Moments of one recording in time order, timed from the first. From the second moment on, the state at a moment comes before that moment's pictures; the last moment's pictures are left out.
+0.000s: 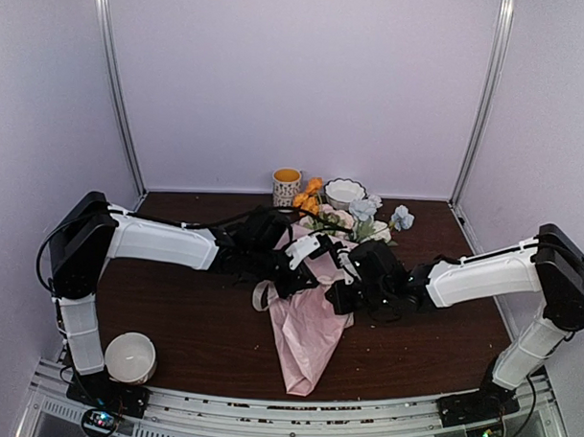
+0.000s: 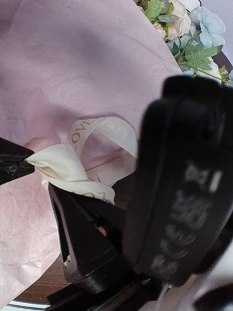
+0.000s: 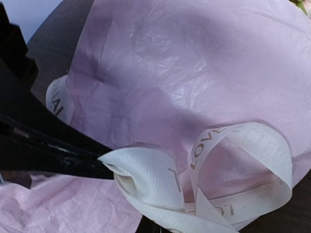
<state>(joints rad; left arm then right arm) -0.91 1.93 1.27 -0.05 0.32 0.15 0.90 1.61 0.83 0.04 0.07 0.48</state>
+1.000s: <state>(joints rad) -0.86 1.94 1.25 -0.05 0.27 0.09 1.08 1.29 0.63 0.06 -0.60 0.52</state>
